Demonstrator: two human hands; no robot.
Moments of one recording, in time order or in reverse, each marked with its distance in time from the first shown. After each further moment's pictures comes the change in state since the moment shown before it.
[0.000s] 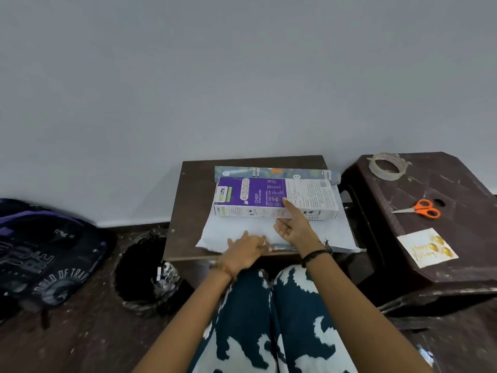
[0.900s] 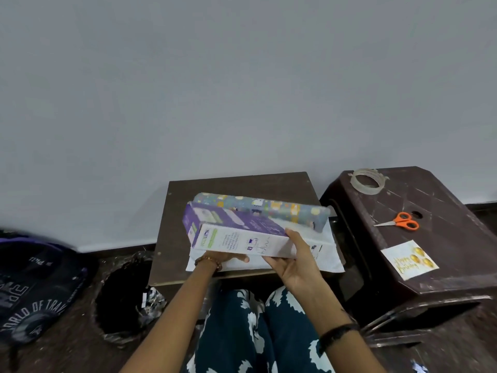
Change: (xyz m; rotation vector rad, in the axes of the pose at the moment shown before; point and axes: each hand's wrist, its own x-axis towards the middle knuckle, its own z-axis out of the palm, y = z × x) left_hand 0.025 -0.026 -0.021 -0.270 0.106 -0.146; right_hand -0.105 -0.003 -0.019 0.262 -0.079 0.049
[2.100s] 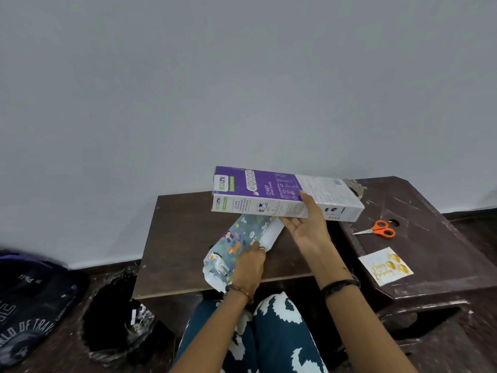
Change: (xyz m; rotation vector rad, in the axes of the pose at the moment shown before) left_hand 0.013 0.070 0.083 0.601 0.429 0.296; right_hand -0.005 -0.089 0.015 0.062 -0.112 -0.365
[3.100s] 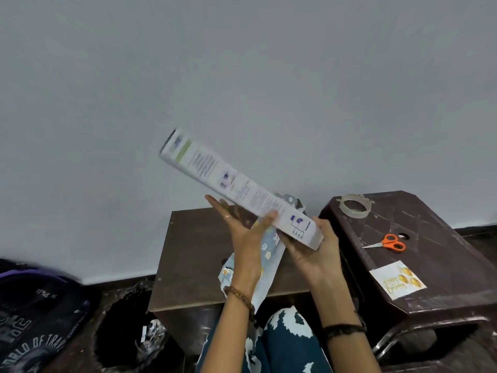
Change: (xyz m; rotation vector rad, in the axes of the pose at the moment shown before) left_hand -0.023 0.031 -0.155 -1.809 0.594 -0.053; right_hand -0.037 0.010 -0.003 0.224 -0.217 0.077
